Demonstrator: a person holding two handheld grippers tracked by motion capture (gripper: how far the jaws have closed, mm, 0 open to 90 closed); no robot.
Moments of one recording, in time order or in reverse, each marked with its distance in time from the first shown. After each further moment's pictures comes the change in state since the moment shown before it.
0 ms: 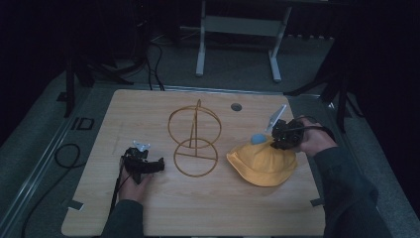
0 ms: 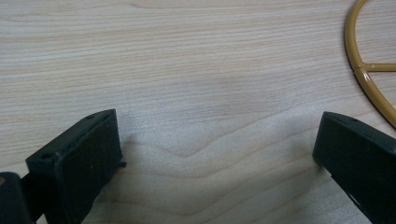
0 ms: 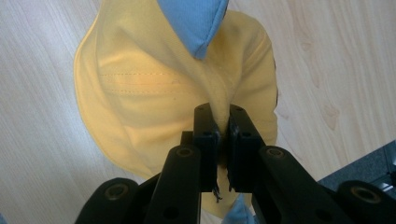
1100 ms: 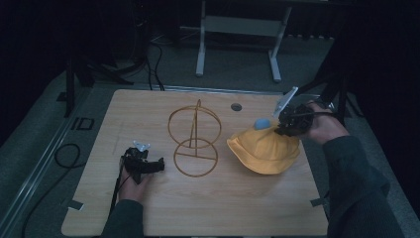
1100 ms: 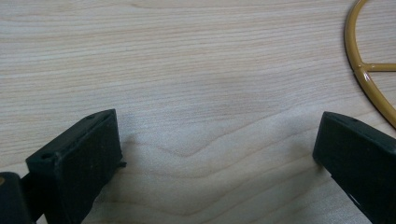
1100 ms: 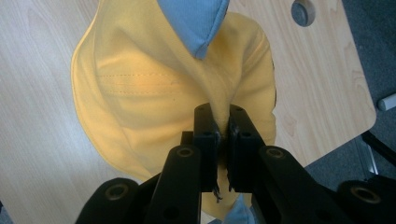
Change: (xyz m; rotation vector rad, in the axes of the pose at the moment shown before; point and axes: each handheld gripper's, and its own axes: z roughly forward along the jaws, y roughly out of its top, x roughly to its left) left arm 0.000 0.000 0.000 0.003 0.000 0.001; right arm -0.014 0.009 -0.049 -0.066 -0.045 0.008
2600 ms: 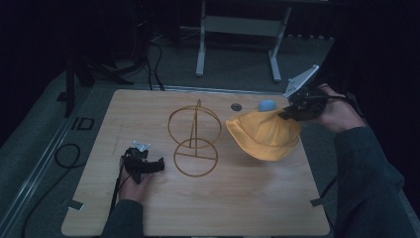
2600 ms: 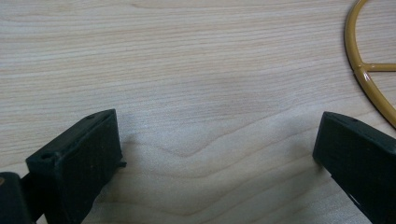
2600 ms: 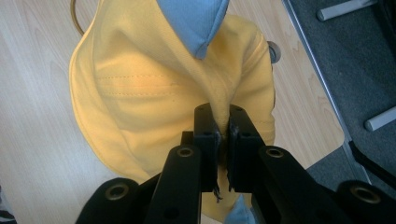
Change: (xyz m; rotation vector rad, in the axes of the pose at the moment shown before) left arm 0.000 0.000 0.000 -0.001 0.000 0.000; right arm -0.018 0.006 -0.052 -0.142 -0.017 0.036
